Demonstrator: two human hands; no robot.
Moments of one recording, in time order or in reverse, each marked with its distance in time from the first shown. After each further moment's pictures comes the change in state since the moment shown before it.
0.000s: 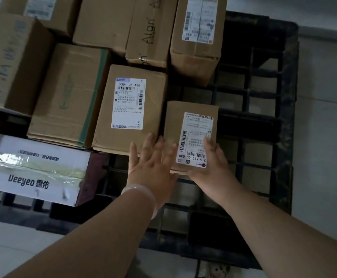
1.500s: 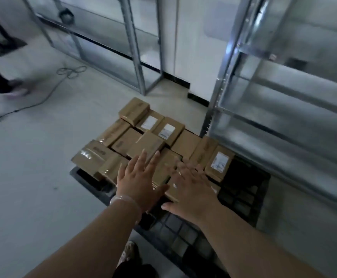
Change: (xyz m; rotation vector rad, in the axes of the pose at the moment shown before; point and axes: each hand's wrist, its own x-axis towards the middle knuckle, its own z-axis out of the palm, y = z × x) left_hand -0.349 -0.063 -0.410 -0.296 0.442 -0.474; right_hand -0.377 -0.383 -0.133 -0.960 -0.095 -0.865
